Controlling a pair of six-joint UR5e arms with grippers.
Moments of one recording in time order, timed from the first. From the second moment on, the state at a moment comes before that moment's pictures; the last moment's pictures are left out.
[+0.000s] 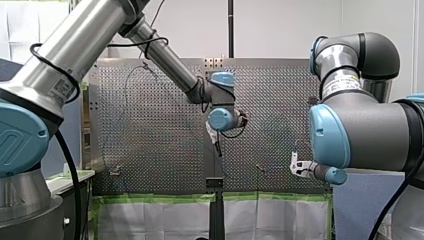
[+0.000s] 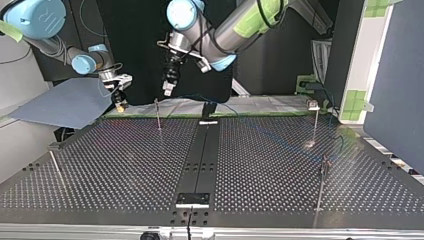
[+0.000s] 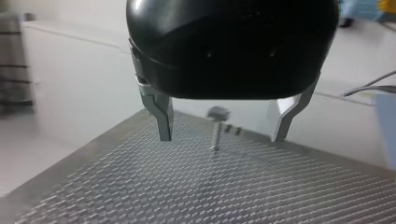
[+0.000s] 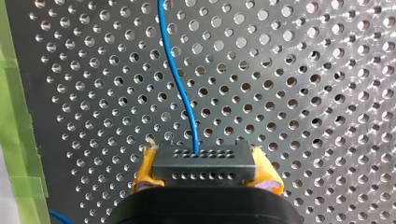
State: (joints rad) left arm -0.86 -2.10 -1.67 -2.46 -2.03 -1.93; right arm 1.55 -0.59 1.63 -0.96 0.95 1.67
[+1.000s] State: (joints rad) left arm -0.77 -1.77 -2.00 -2.34 -2.05 -1.98; right arm 1.55 -0.59 1.63 -0.95 0.95 1.67
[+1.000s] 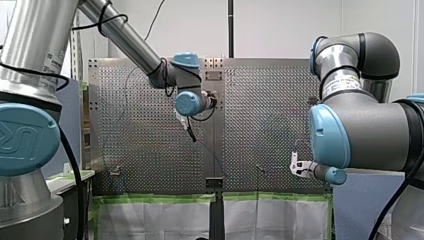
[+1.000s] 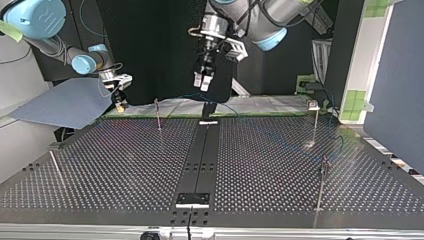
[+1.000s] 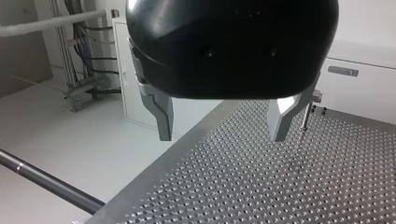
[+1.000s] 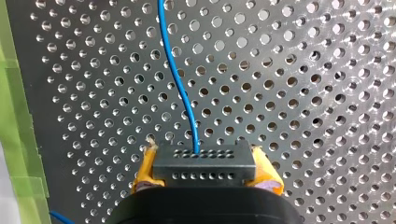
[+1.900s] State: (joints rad) left arm -0.75 -1.85 -2.28 -2.13 -2.03 -2.00; right arm 1.53 -0.67 1.62 -0.80 0.98 1.50
